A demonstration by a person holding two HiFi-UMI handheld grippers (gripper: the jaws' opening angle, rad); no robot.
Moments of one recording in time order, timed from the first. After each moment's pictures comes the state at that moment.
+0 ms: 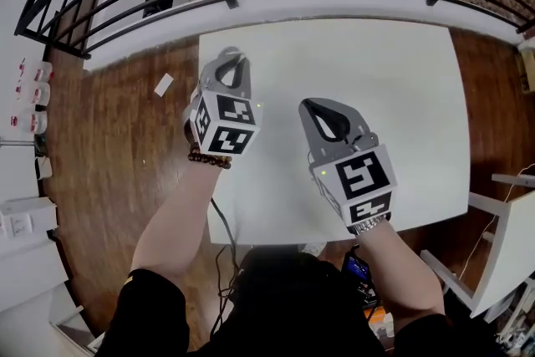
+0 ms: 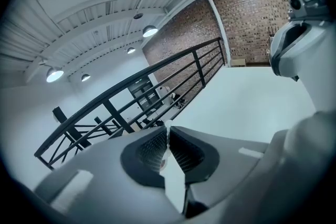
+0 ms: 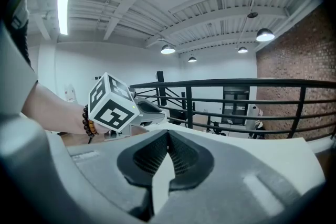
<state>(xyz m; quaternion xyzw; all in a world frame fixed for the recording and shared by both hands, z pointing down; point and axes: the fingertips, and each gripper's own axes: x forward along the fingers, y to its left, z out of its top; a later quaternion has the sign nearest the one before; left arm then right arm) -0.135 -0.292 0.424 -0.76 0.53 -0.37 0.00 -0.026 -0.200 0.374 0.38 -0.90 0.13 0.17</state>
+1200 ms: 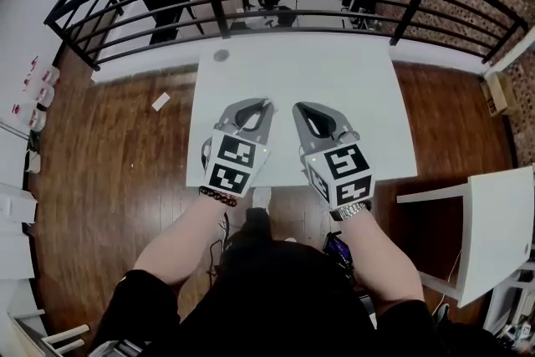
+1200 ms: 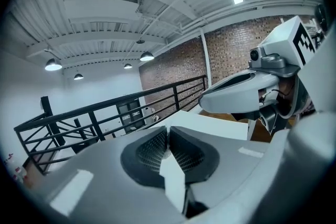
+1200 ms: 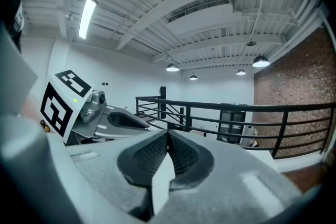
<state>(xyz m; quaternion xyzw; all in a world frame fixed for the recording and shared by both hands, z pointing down) 0.036 0.004 0.269 -0.84 0.49 -0.21 -0.03 0.083 0.018 0.240 0.40 -0.91 0.05 0.12</state>
